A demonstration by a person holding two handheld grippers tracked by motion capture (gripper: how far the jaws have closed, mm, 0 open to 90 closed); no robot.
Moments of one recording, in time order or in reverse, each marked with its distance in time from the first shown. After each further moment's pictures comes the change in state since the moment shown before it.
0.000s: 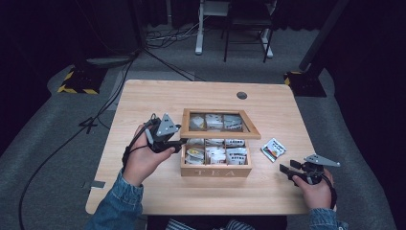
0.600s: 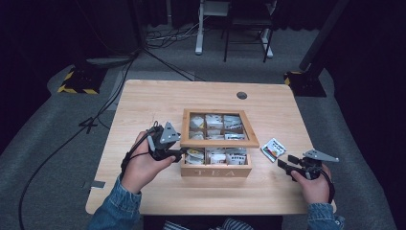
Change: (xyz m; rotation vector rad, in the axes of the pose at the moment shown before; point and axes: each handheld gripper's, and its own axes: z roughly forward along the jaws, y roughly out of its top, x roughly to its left) left arm -0.014 -0.010 -0.001 0.087 -0.024 0.007; right arm 0.001 0.014 0.006 -0.035 0.027 -0.001
